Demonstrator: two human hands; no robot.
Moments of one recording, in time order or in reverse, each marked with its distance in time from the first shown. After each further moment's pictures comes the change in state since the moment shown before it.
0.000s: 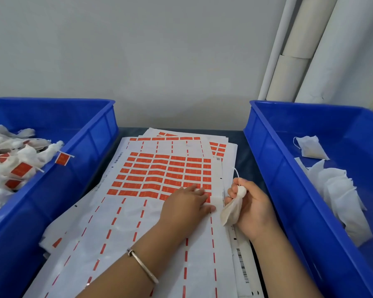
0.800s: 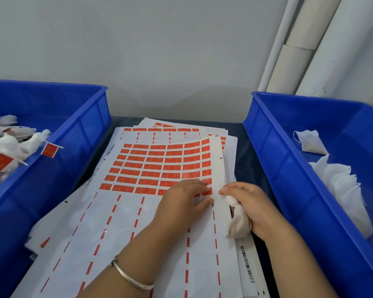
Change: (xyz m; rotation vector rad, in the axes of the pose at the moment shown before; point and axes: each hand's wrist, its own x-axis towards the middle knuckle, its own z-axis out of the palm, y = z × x) left_hand -0.014 -0.003 -0.002 -0.510 0.233 -0.102; right_hand 0.002 -0.003 -0.002 -0.822 0.058 0.014
